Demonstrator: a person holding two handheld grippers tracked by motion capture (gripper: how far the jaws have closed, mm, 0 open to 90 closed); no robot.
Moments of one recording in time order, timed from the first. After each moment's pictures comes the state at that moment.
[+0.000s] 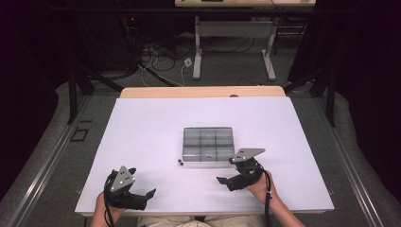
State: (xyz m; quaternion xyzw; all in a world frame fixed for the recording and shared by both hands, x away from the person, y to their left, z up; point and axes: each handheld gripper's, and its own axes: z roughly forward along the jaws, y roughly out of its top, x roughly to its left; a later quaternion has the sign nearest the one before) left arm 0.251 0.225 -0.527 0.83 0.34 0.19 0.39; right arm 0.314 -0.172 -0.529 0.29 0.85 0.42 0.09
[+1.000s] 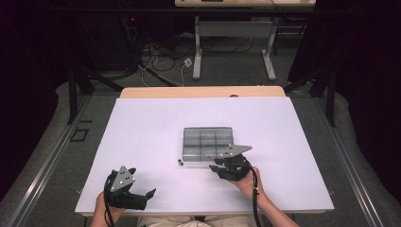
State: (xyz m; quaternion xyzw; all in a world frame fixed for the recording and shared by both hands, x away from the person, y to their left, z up) left arm 0.251 0.225 -0.528 0.83 0.34 0.19 0.39; right arm 0.328 -0.142 -0.536 0.31 0.84 0.42 0.12
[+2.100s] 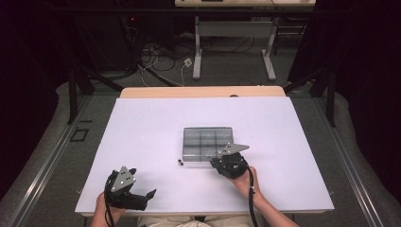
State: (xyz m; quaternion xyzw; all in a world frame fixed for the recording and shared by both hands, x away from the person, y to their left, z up) left arm 0.251 0.225 -0.530 0.83 0.35 0.19 0.39; right arm 0.337 -0.135 -0.548 0.35 0.83 0.41 0.13
